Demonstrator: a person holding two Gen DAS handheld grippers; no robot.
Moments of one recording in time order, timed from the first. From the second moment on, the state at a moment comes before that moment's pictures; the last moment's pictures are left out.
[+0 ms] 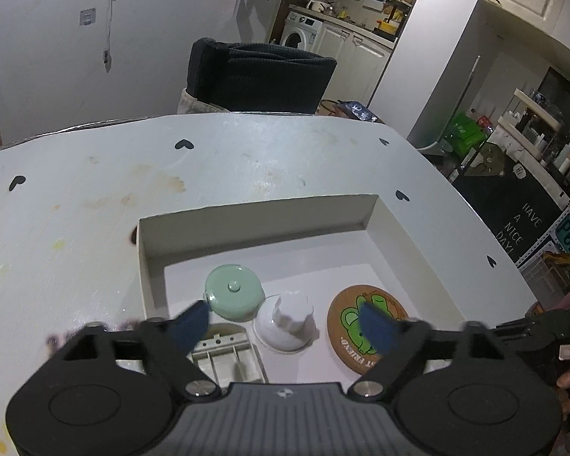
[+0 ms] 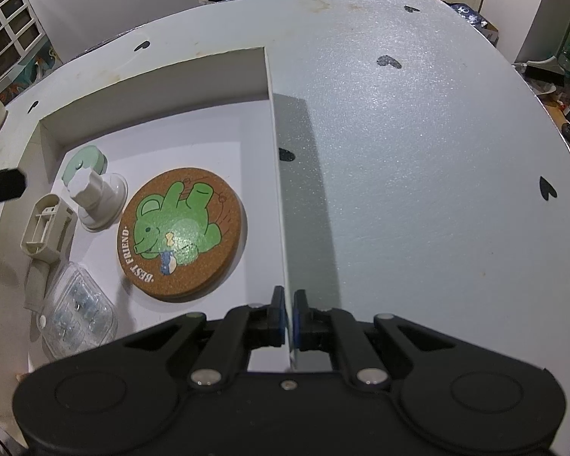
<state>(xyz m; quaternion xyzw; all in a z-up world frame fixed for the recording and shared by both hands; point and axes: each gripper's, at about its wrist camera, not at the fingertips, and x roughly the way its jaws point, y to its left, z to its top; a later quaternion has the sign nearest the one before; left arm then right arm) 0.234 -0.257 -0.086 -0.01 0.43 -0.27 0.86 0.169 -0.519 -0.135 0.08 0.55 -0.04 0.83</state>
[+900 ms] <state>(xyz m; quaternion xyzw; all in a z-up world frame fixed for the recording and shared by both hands) 0.191 -0.145 -0.083 -0.04 0.42 -0.19 0.89 0.165 -0.509 -0.136 0.08 0.54 -0.06 0.84</state>
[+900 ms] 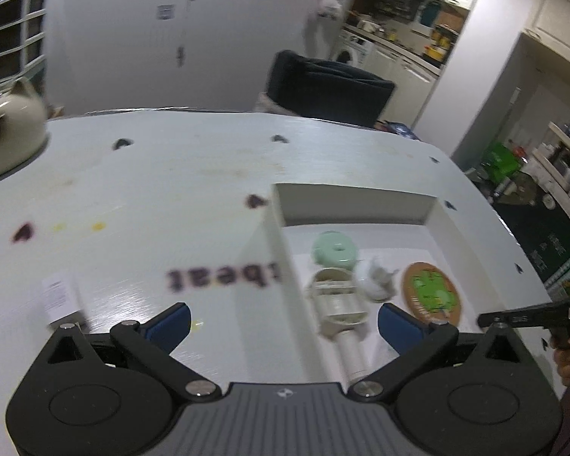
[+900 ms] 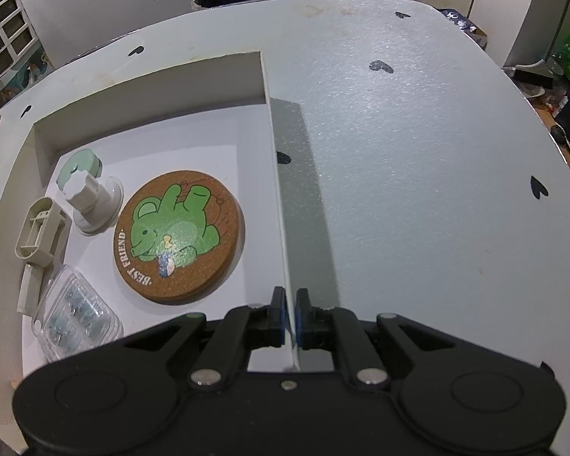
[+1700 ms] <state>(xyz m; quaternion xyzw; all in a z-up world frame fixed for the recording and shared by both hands) 0.229 -0.035 -0.126 -0.12 0.41 0.03 0.91 0.166 -0.506 -0.136 0.08 0.53 -0.09 0.84</state>
